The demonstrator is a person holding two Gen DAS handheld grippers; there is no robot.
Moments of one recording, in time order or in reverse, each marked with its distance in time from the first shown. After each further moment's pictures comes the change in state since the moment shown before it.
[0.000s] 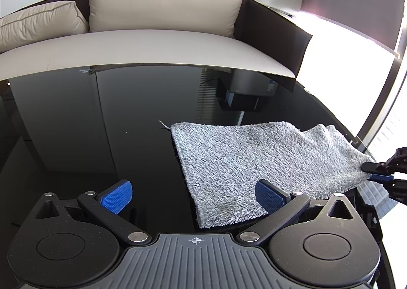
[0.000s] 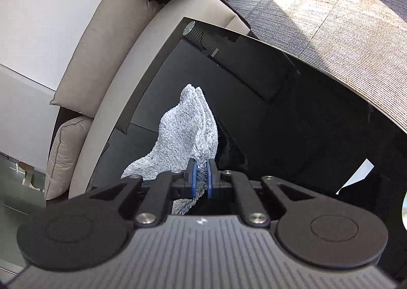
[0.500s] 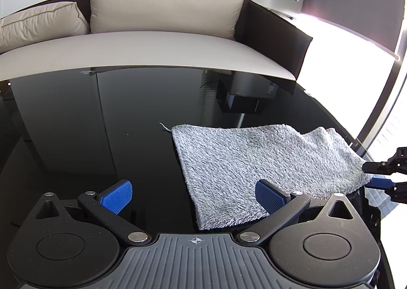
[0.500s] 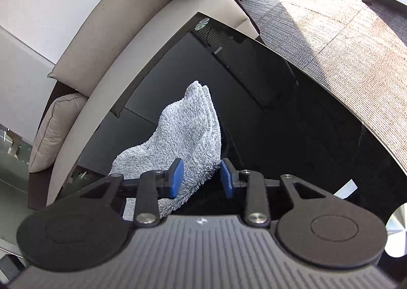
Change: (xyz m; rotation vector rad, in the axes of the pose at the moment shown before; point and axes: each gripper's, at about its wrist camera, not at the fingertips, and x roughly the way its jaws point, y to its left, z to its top) left arm -0.002 0.002 0.001 -0.008 -0.007 -0.001; right arm 0.000 0.003 0.004 -0.080 0.034 -0.023
